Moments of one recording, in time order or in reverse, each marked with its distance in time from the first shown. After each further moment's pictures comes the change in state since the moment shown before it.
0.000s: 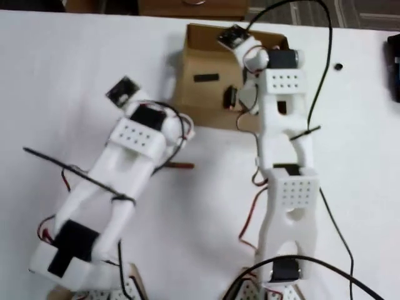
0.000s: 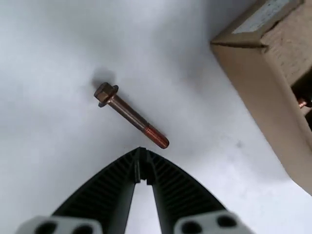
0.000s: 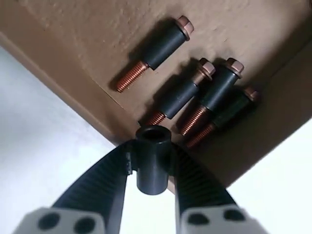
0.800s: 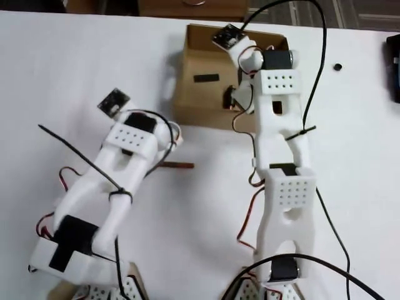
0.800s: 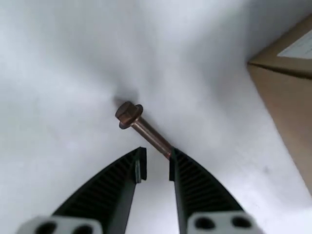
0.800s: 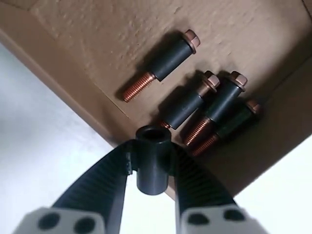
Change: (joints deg) left arm -2.9 0.4 8.8 -7.5 -1.2; right arm -1.8 0.3 0.0 -1.1 0.0
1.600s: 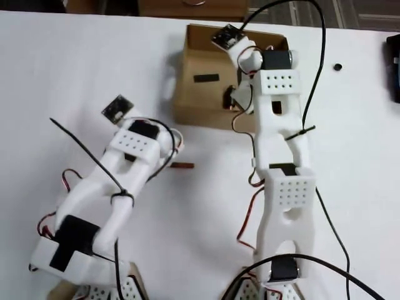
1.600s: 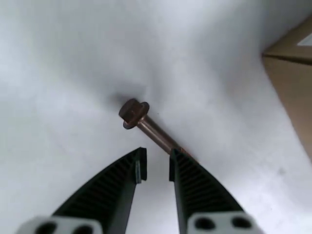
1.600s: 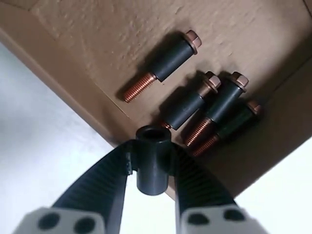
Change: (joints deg) left arm 0.7 0.2 4.8 -4.5 0.0; right arm -0.2 0.0 0.0 0.0 0.0
